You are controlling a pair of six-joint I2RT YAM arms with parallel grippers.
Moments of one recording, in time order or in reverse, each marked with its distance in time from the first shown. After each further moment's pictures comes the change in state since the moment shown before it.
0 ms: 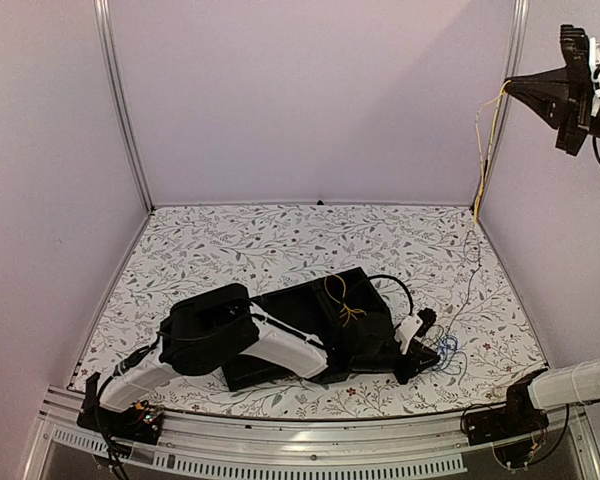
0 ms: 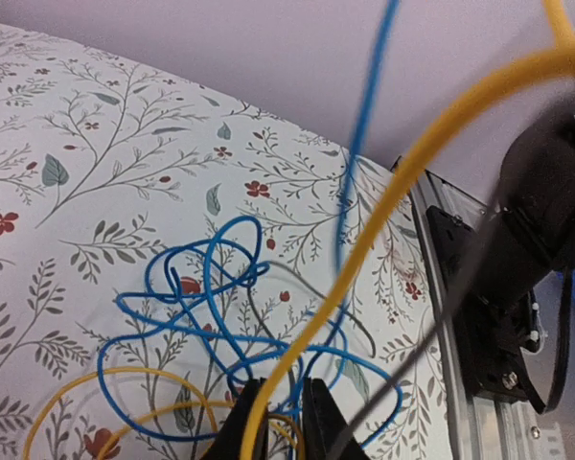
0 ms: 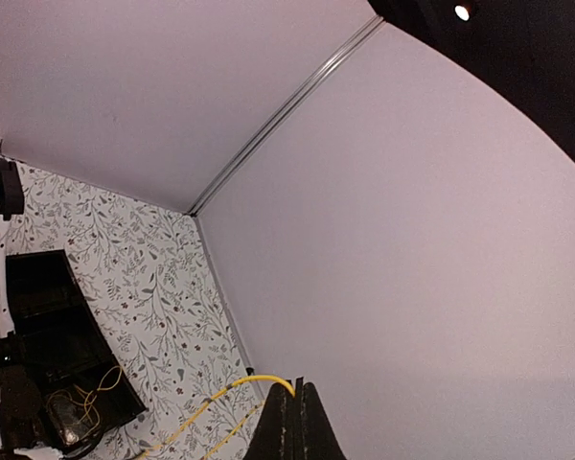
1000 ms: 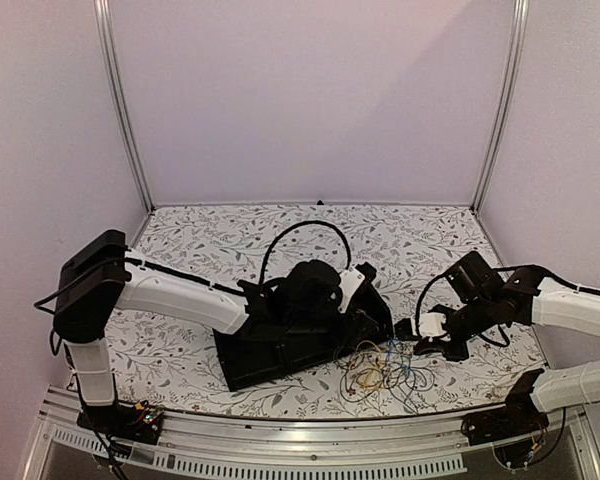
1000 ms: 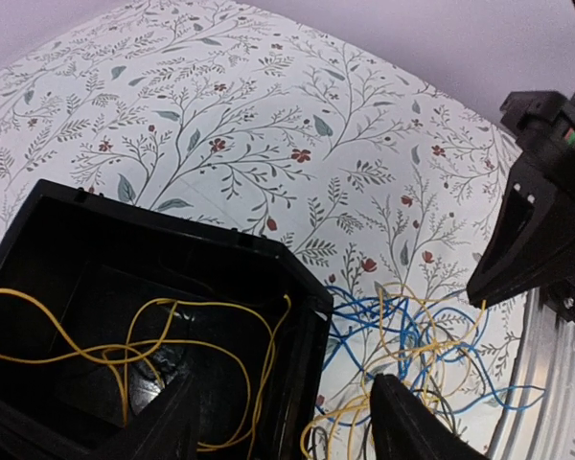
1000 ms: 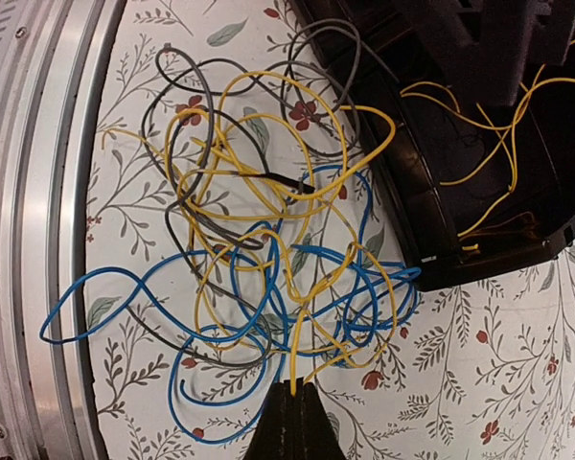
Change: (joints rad) left arm 0.115 -0.623 -0.421 -0.527 -0.272 0.128; right arm 0.335 -0.071 -1.448 0.348 0.258 -0.059
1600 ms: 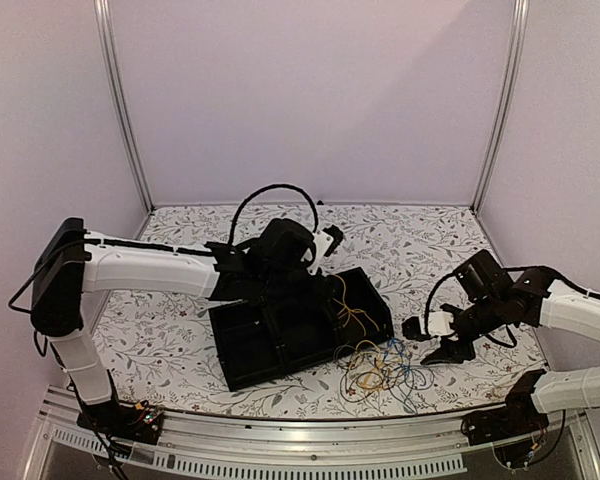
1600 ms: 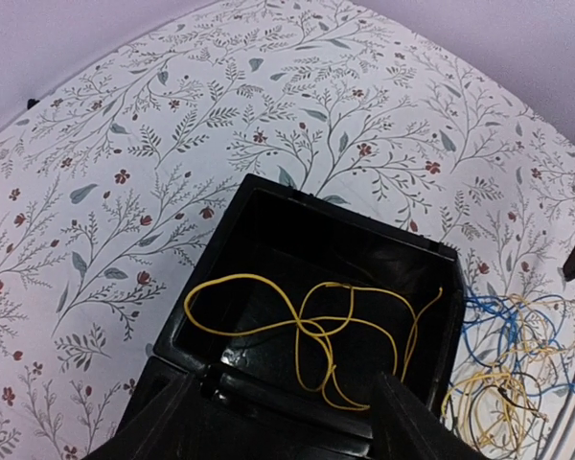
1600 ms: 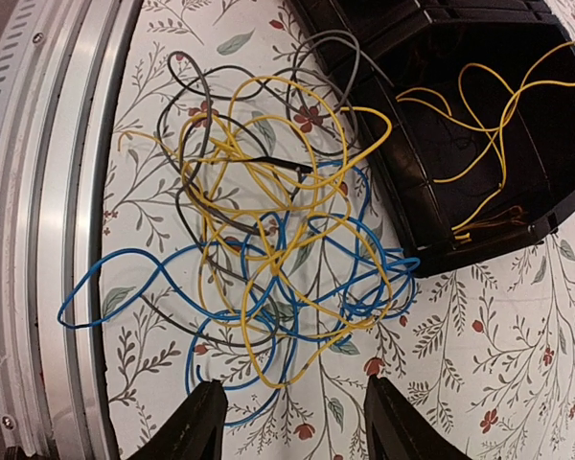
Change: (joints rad) left arm 0.140 -0.129 0.032 -0.249 -0.077 0.057; right arm -0.042 -0.078 -0.001 -0.064 -0.043 -0.031
